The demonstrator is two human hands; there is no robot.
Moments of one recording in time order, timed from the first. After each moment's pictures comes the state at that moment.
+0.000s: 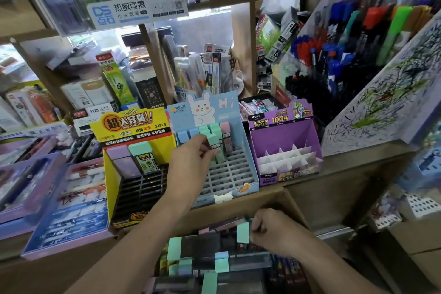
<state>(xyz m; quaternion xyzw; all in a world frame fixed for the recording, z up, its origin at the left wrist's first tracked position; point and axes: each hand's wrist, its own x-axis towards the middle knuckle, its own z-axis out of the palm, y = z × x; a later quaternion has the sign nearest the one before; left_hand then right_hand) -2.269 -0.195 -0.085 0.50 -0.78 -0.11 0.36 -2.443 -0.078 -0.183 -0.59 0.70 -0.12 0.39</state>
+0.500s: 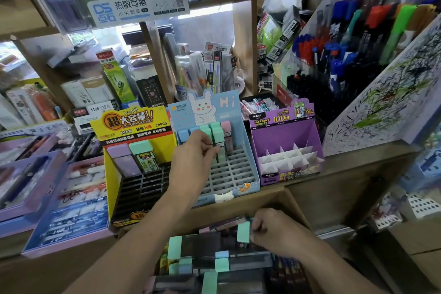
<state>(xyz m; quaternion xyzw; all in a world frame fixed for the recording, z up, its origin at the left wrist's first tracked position) -2.273 -0.195 -0.084 0.51 -0.76 -0.15 0.37 -2.445 -0.076 -0.186 -0.59 0.70 -0.13 0.38</state>
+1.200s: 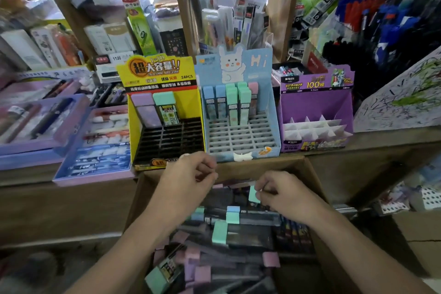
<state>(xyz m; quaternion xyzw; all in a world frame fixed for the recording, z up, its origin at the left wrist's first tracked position) -2.186 -0.107 -0.119 0.53 -0.76 -0.26 0.25 -2.434 -0.073 -0.184 -0.61 0.66 -0.19 0.39</state>
